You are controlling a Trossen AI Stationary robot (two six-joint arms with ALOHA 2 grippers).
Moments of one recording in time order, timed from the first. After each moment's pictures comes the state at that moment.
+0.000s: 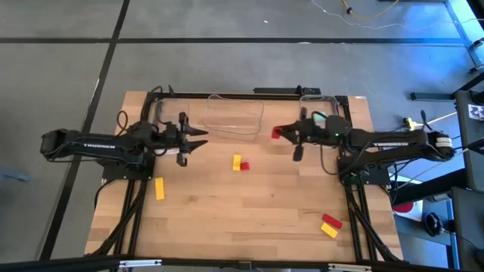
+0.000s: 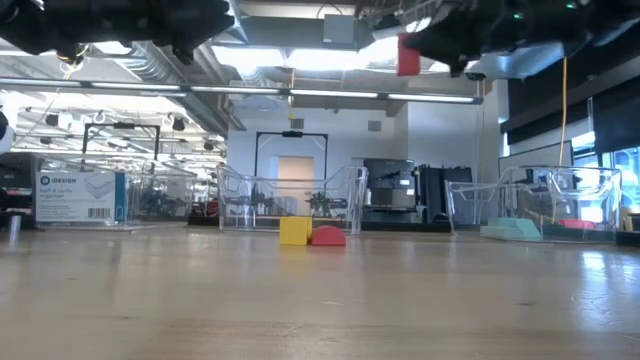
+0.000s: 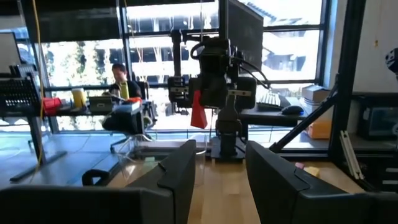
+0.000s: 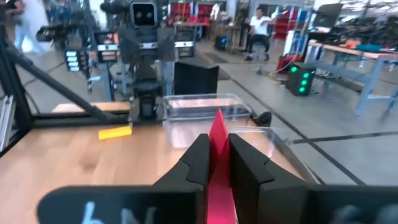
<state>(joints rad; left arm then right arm) 0.13 0.71 0.30 0.64 0.04 0.01 -0.15 0.95 0.52 0.38 0.04 -0.03</state>
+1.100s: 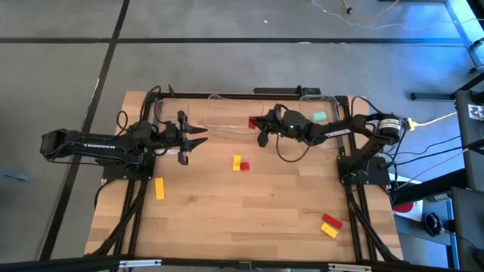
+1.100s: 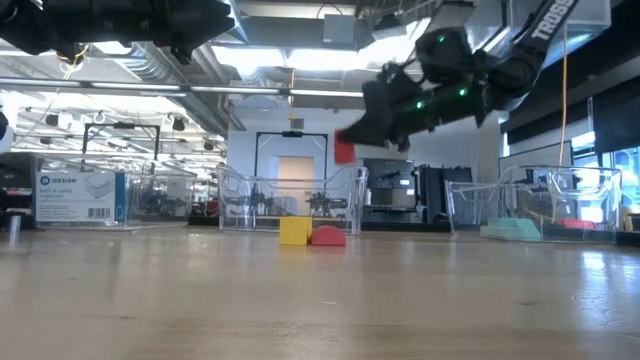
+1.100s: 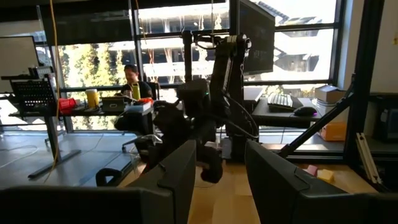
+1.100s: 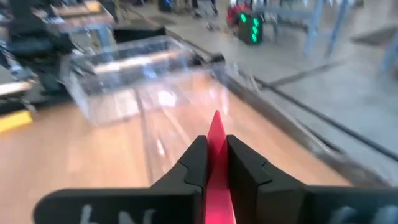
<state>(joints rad) 0.13 0.71 0.30 0.64 -0.01 0.03 -0.31 1.66 0.68 0.77 0.10 0.10</state>
